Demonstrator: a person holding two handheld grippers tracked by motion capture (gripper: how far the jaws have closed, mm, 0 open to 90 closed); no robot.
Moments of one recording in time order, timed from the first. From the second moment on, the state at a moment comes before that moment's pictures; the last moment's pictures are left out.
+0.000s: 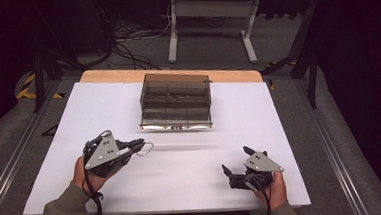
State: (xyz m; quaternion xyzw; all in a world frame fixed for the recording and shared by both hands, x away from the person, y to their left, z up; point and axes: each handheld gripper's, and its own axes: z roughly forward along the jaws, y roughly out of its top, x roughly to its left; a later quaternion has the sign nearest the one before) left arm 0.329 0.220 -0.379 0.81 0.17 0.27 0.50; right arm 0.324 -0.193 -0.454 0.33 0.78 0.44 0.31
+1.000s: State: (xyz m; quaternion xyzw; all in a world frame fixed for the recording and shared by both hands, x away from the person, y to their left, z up) left arm 0.408 0.136 -0.343 0.79 0.17 0.24 0.53; right arm 0.323 -0.196 -0.455 0.33 0.78 0.44 0.31
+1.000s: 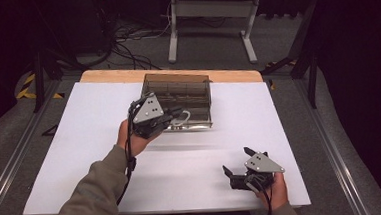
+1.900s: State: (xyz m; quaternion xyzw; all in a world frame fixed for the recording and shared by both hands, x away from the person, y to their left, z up) left arm 0.446 0.088 -0.361 0.81 0.18 0.21 0.52; right arm 0.324 -0.196 -0.458 0.32 0.78 0.44 0.30
